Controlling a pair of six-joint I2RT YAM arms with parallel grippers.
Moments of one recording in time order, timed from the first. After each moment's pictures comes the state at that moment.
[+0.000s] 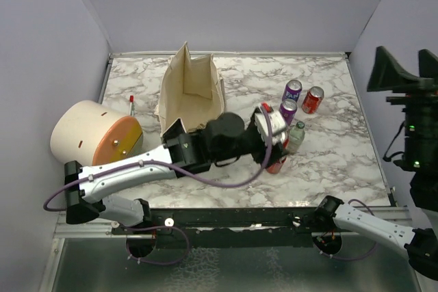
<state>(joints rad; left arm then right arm) -1.18 1.32 1.39 -0.22 0.01 -0.04 0.82 0.73 1.43 0.03 0.63 -0.32</state>
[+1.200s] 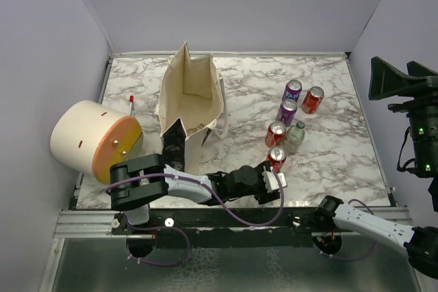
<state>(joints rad) -1.36 1.68 0.73 0.62 -0.05 0.13 0.82 0.74 1.61 -0.32 0.70 -0.06</state>
